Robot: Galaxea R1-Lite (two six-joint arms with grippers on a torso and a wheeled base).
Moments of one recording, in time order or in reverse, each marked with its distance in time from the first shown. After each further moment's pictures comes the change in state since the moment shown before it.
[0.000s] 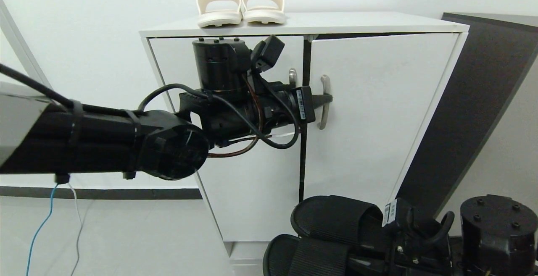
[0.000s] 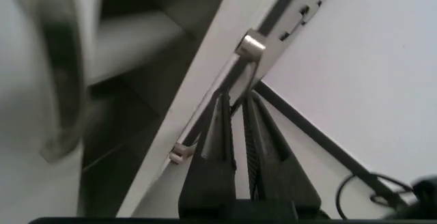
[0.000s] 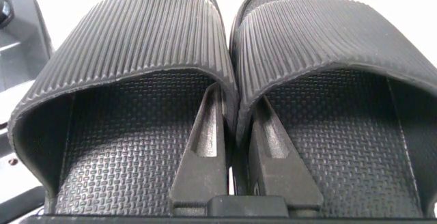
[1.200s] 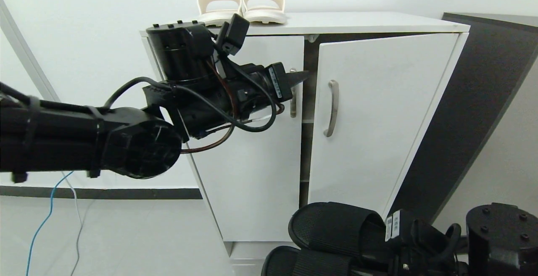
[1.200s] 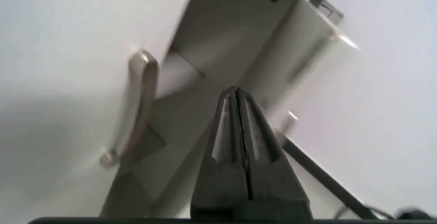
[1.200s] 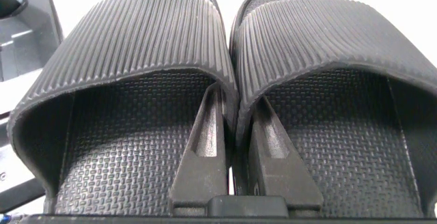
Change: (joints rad) left arm 0.051 -0.050 0.048 -0.127 0.023 -0.075; right arm 0.034 -0.017 0.026 0.000 -0.001 -0.021
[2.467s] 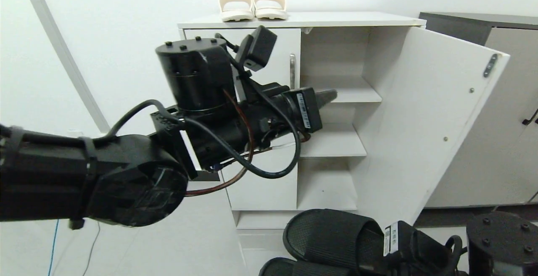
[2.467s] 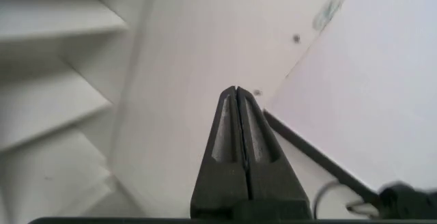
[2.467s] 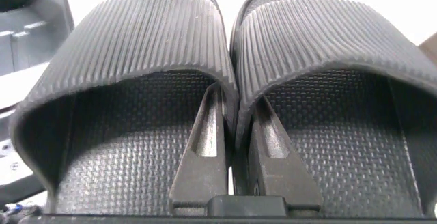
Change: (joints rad) left arm -0.126 -0.061 0.152 -0.073 0.110 0.052; right arm 0.024 0.000 0.008 -0.004 -0.006 0.001
